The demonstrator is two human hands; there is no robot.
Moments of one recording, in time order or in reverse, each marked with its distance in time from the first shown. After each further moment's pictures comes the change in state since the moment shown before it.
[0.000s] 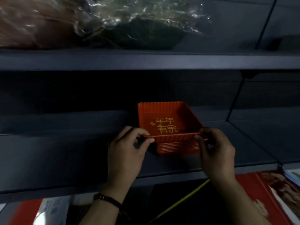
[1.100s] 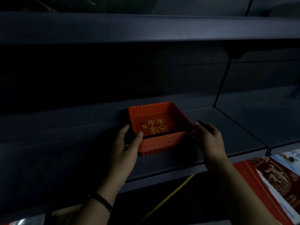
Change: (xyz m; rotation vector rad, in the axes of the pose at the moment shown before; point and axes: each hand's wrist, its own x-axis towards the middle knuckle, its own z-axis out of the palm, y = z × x) left_hand 0.007 -0.021 0.085 -0.582 -0.292 -0.618; right_hand 0.029 0.053 0.009 0.501 -0.095 0.874
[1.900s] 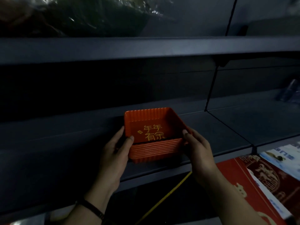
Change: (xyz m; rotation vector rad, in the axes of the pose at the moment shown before) left_hand -0.034 0.028 -0.016 -0.105 -0.047 -0.026; right_hand -0.056 -0.008 -0.002 0.153 -0.179 -0.034
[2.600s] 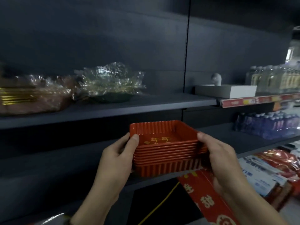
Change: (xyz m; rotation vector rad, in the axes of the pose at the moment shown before) left_hand -0.225 0.195 0.018 -0.048 -0.125 0.234; right_hand -0.236 -0.201 -0.045 -0.061 0.187 -0.239
